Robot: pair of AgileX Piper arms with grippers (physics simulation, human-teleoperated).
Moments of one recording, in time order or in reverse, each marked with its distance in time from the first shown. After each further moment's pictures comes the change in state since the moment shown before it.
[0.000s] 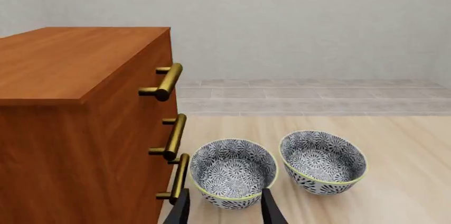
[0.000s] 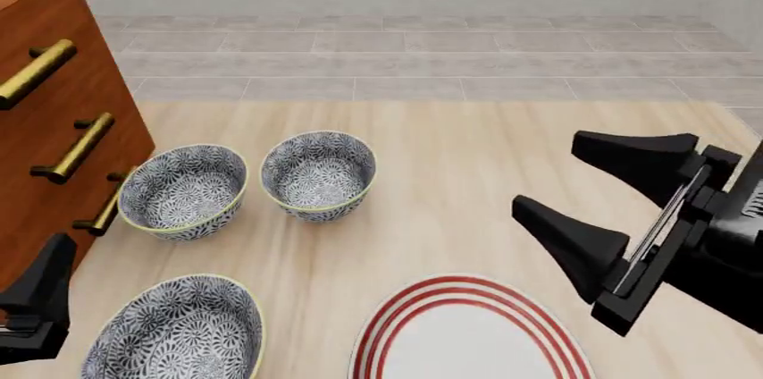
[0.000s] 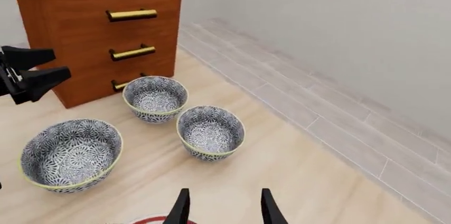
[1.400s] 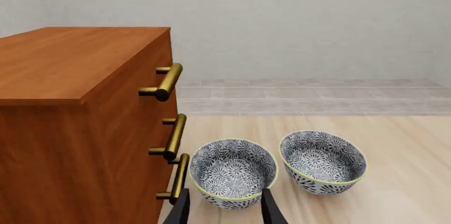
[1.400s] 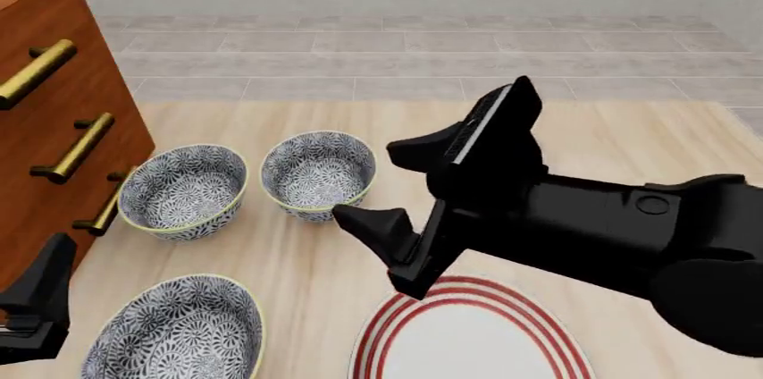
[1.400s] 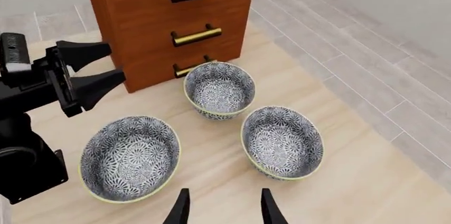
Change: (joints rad) left arm 0.000 0.000 0.000 0.000 0.000; right arm 0.226 0.545 -0.292 -0.037 0.090
